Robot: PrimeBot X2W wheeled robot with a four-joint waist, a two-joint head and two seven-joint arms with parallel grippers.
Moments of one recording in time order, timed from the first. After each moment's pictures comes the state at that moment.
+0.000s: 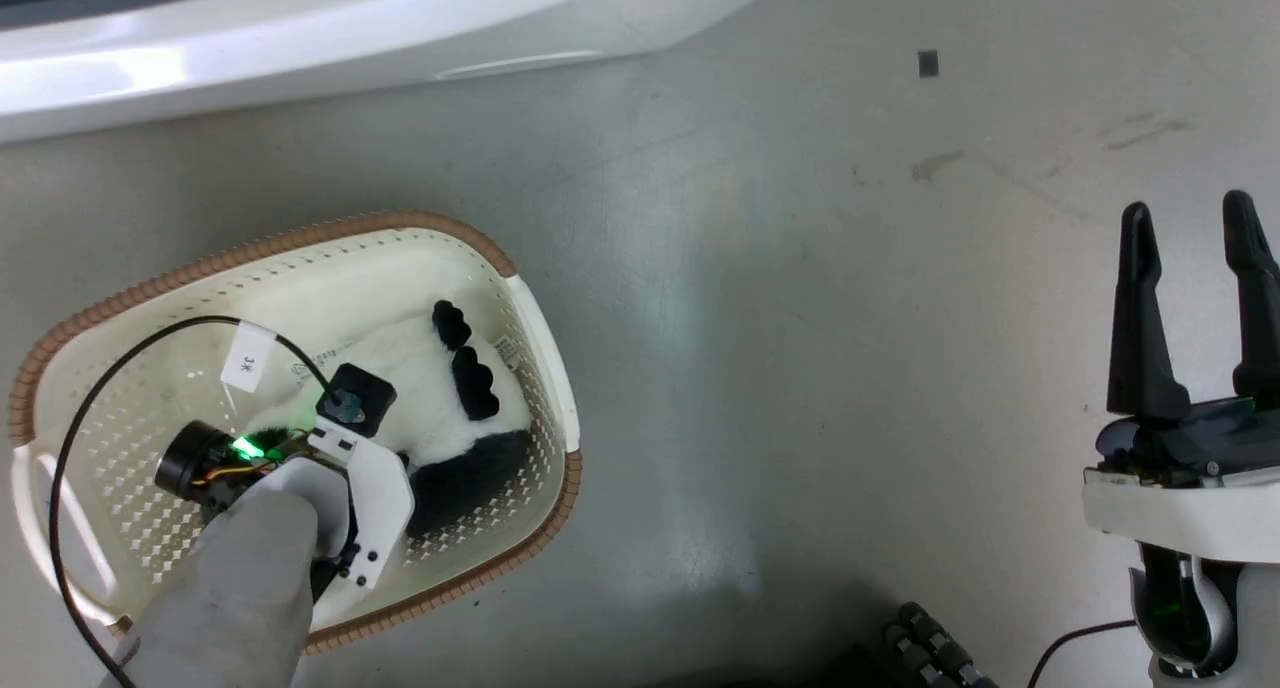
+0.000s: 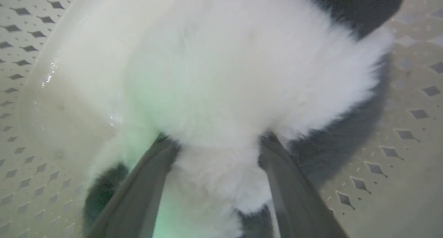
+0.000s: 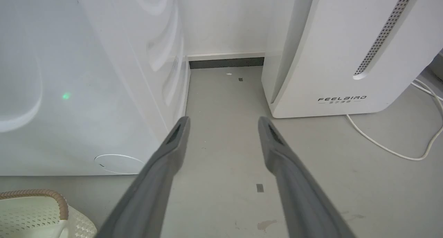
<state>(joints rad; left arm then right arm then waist) -0.77 0.28 -0.62 1.25 -0.24 -0.13 -0.06 -0.21 -0.05 -0.10 -0.18 0.21 0.13 -0.25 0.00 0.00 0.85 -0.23</state>
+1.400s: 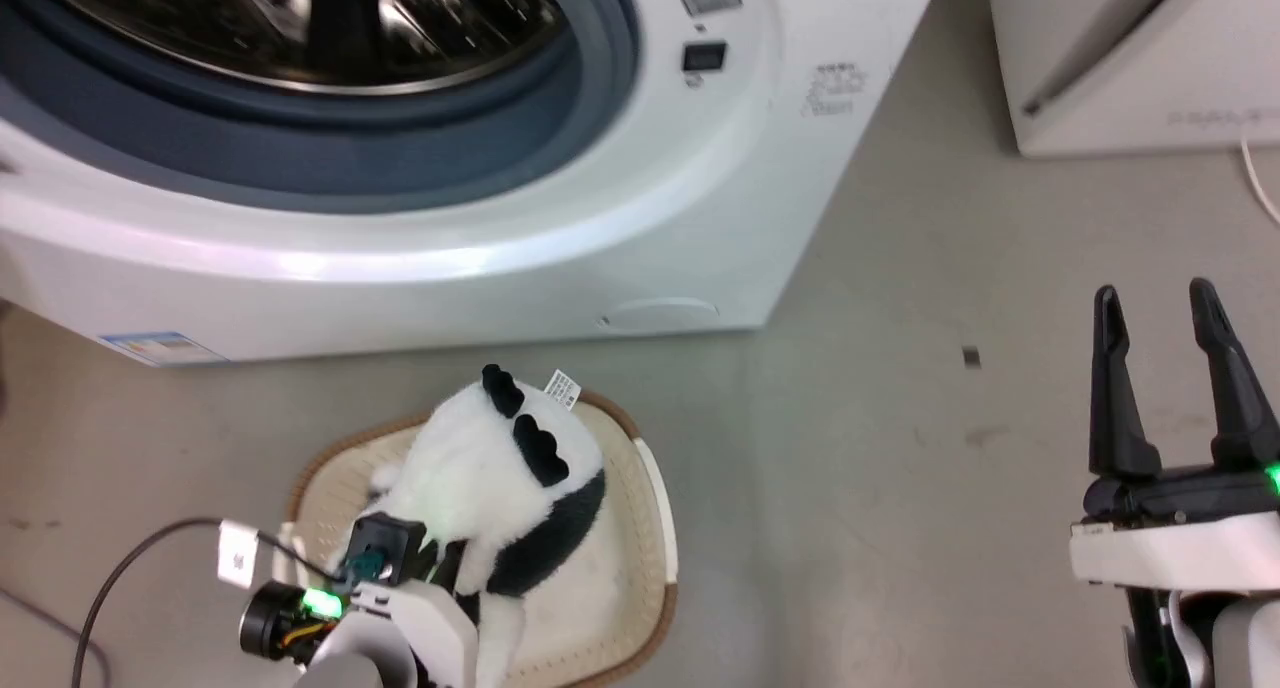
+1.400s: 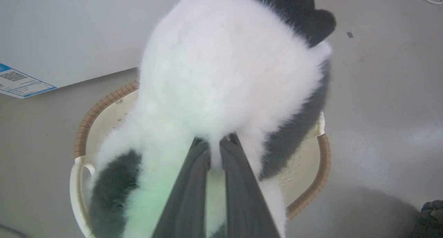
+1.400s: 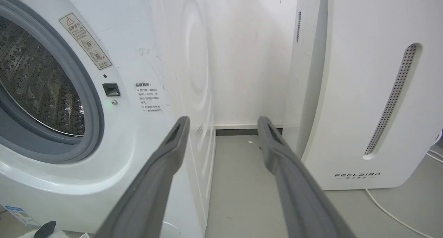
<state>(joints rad) -0.40 0.24 -0.51 0.90 -0.40 -0.06 -0.26 -0.14 -0.05 -0.12 -0.08 0.14 0.13 -0.26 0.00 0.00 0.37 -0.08</state>
